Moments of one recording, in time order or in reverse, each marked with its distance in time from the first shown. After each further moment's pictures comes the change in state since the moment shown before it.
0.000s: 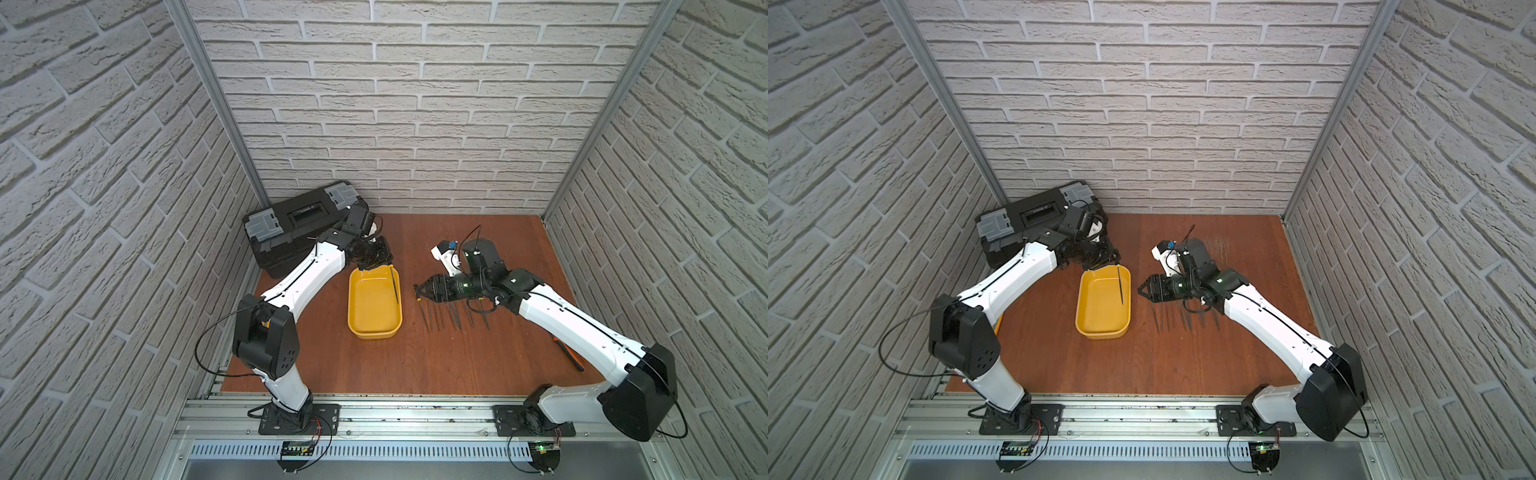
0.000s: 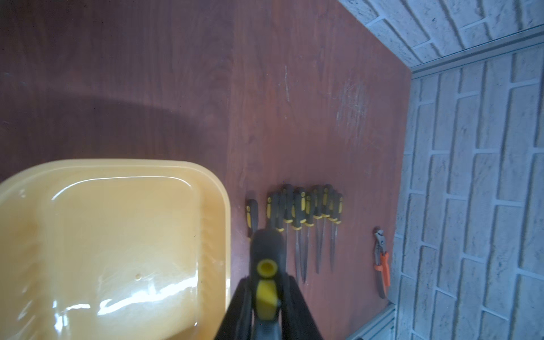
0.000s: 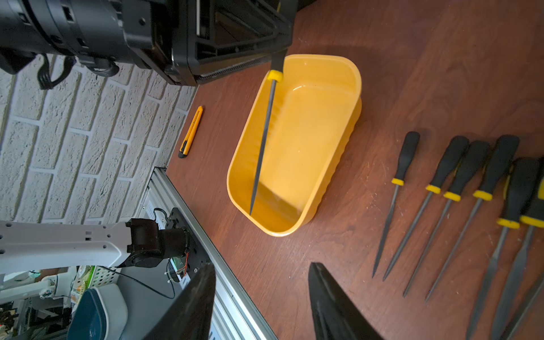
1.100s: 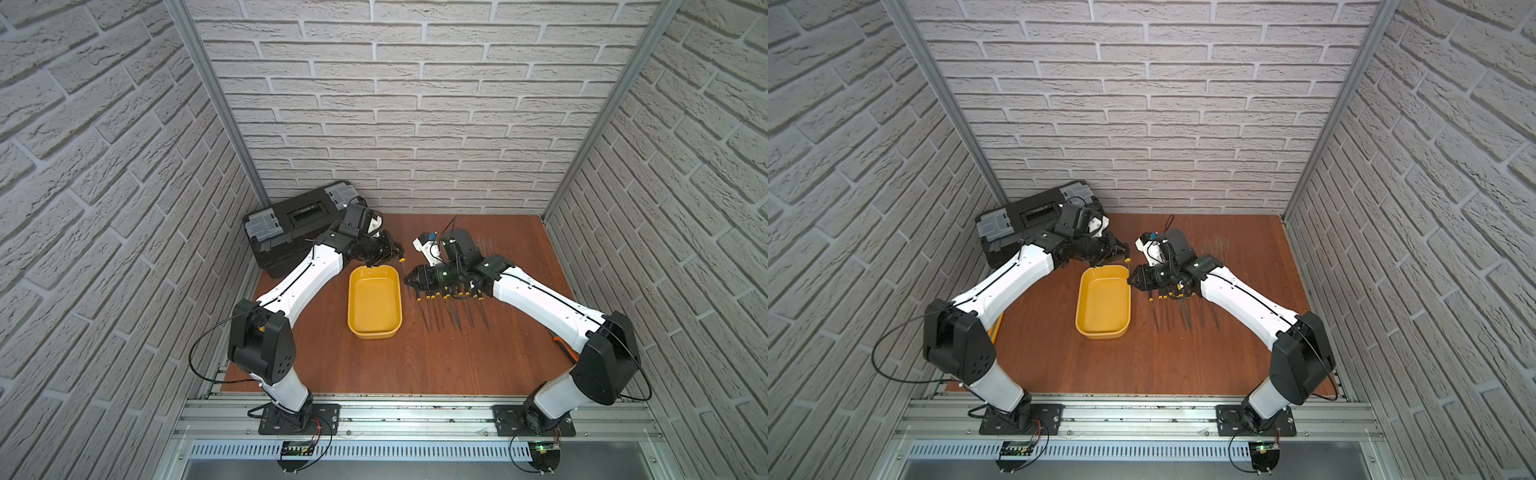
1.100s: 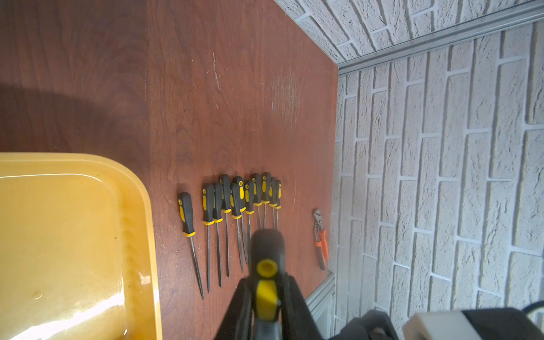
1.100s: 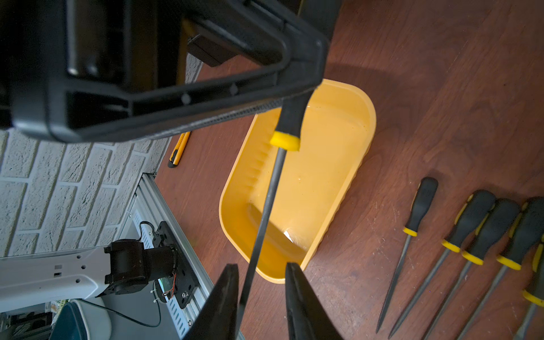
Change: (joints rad) left arm -0.006 -0.033 -0.020 0.121 0.176 -0.093; right arm 0.027 0.207 0.151 0.024 0.023 -0.035
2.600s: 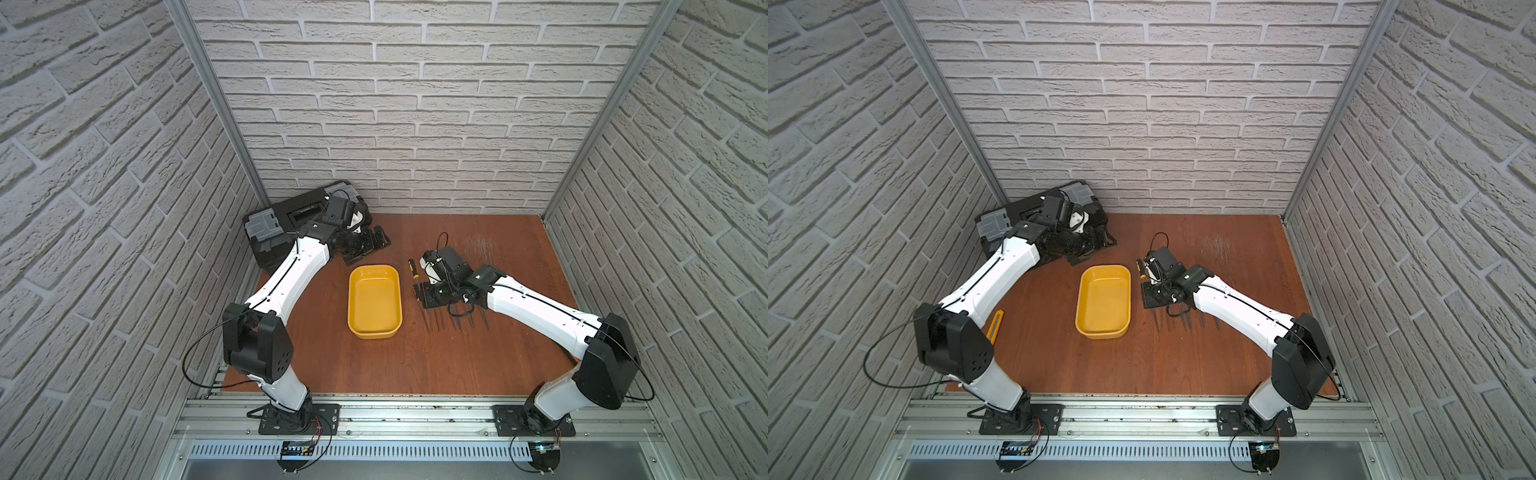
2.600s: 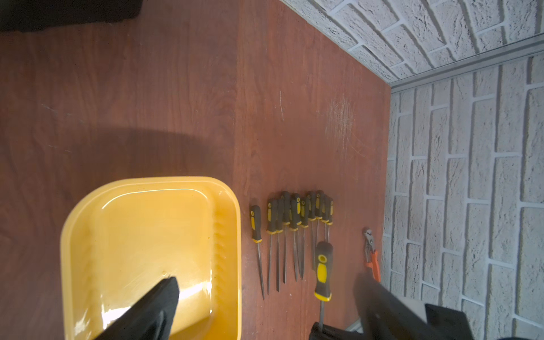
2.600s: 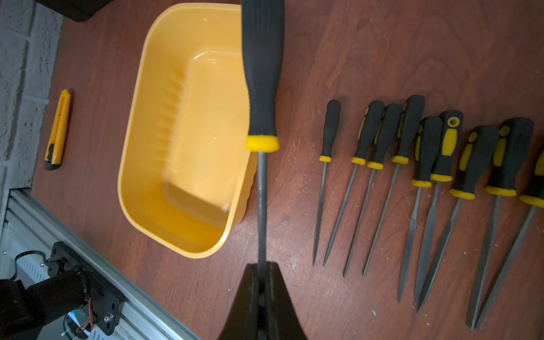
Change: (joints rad) left arm 0.119 -0.016 0.088 -0.233 -0.128 0.209; right arm 0.109 -0.015 -0.063 -0.183 0.387 0.090
